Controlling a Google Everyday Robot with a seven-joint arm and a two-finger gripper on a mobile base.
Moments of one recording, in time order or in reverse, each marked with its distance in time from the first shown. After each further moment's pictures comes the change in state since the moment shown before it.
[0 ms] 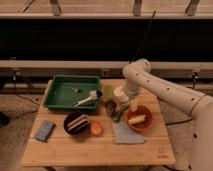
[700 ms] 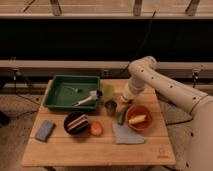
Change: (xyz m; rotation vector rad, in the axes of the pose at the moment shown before) arm 0.041 -0.011 -0.003 0.021 0.030 0.056
